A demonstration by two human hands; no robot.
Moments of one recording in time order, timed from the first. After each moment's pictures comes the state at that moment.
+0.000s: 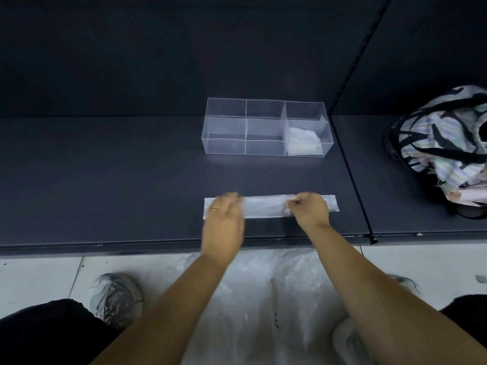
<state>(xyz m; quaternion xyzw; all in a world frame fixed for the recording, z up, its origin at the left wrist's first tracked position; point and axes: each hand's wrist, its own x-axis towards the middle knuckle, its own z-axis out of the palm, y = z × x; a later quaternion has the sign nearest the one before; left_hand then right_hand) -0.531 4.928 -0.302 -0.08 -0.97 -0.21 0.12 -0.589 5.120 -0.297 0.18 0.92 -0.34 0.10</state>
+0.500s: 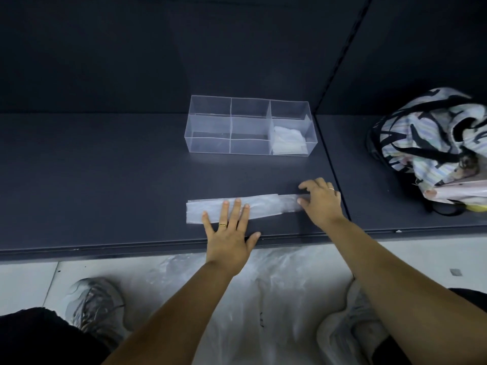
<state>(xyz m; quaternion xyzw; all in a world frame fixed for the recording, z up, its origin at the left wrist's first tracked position) -0.523 4.970 -0.345 -0.08 -0.99 -0.04 -0.12 -0.603 5.193 -0.303 0.05 0.98 -0.14 0.08</state>
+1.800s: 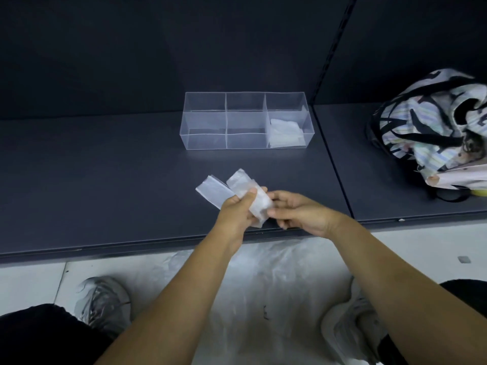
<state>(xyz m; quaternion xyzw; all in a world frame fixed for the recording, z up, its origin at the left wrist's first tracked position) -0.548 4.992 -0.272 0.20 -0.55 -0.79 -0.20 -0.567 5.162 -0.267 0.00 0.68 -0.62 0.39</state>
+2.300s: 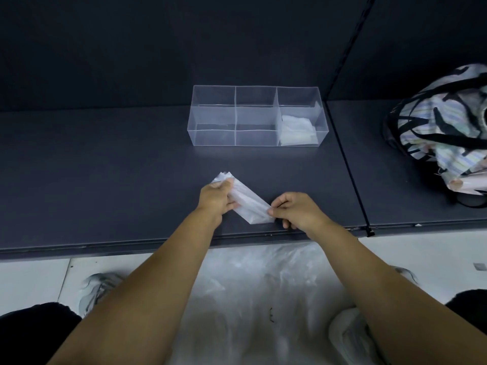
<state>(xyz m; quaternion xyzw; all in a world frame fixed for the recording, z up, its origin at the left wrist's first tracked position) -0.606 4.942 -0.310 0.35 -0.59 -0.71 -0.14 -0.579 5.134 -0.301 0.13 0.80 -0.53 0.26</state>
